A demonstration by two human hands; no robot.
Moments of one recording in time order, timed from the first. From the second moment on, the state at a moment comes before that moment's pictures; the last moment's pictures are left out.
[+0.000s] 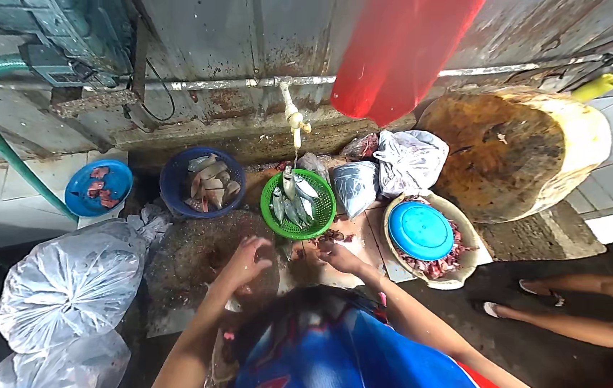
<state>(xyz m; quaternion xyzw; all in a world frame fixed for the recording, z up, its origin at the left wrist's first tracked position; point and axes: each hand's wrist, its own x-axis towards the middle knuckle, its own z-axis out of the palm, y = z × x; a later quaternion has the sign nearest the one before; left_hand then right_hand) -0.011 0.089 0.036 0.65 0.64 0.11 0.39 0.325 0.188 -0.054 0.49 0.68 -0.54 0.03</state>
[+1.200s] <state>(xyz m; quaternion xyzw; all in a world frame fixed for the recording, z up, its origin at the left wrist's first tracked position) -0.002 0.018 0.004 0.46 0.74 0.24 0.42 0.273 0.170 -0.020 0.35 0.63 -0.69 -0.03</state>
